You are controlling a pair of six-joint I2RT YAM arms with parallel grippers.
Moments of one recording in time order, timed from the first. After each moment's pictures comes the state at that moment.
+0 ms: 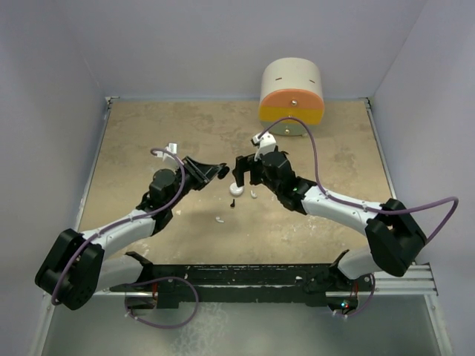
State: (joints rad) left arm -0.51 1.18 0.43 0.66 0.09 -1.07; right arm 0.77 1.44 0.85 0.21 0.21 0.28
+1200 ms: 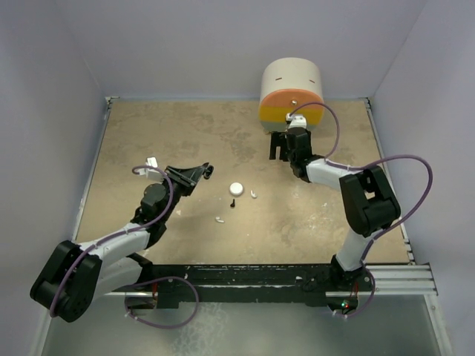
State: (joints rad) left arm -0.47 1.09 0.25 0.79 -0.12 -1.23; right arm 0.37 1.77 1.00 0.21 0.26 0.21
